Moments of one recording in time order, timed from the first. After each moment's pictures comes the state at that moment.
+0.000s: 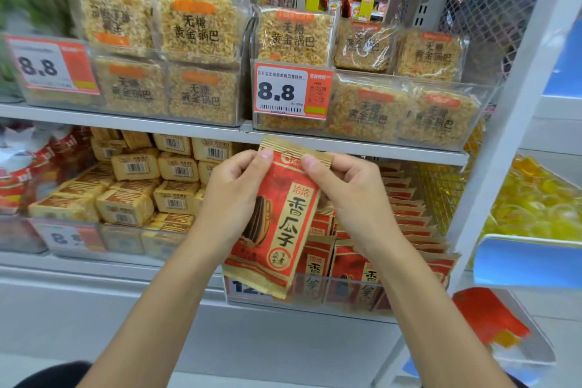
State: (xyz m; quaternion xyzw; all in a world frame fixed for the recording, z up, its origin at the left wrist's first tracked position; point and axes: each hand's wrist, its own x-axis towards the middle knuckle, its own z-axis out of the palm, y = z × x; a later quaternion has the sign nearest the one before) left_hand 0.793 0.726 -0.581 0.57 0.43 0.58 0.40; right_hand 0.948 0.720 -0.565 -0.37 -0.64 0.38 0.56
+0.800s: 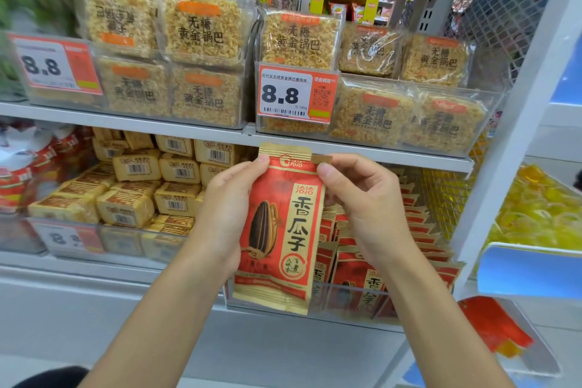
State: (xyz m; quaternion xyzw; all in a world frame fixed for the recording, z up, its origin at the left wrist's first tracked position) left_hand 0.799 0.717 -0.577 0.42 0.42 0.57 0.56; right_hand 0.956 0.724 -0.572 -0.30 -0.59 0.41 0.62
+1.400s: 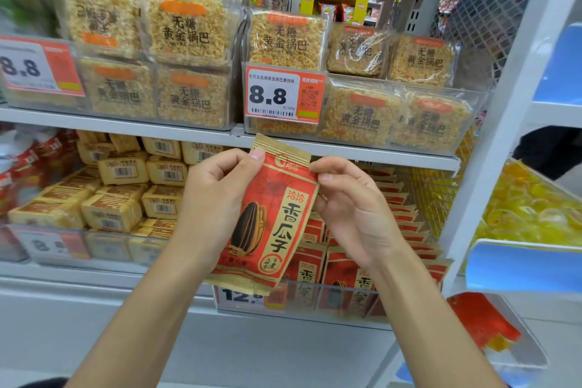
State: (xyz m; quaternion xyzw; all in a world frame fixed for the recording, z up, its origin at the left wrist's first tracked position) left_hand 0.798 0.713 -0.569 0.52 0.41 0.63 0.41; right_hand 0.962 0.731 -0.576 -0.21 -0.50 0.60 0.59
